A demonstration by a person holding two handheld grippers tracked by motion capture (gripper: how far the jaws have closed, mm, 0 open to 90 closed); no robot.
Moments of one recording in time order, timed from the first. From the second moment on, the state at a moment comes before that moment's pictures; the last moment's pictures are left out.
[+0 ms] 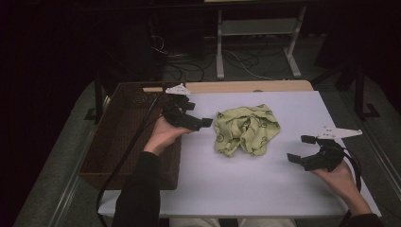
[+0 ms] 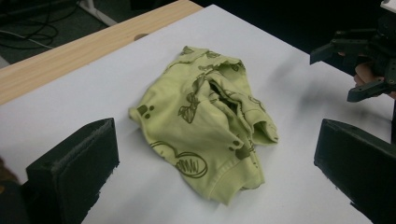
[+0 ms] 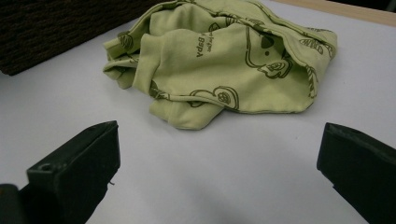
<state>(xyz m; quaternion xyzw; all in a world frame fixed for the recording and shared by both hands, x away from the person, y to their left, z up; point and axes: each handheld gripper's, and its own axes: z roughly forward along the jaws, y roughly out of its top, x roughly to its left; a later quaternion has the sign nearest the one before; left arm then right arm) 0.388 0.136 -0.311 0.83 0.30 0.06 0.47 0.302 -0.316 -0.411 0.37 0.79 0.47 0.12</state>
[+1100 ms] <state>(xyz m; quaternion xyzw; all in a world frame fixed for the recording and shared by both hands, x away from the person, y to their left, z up) 0.349 0.219 -0.307 0.80 0.34 0.10 0.48 0.303 -0.314 -0.412 0.37 0.80 0.47 0.12</state>
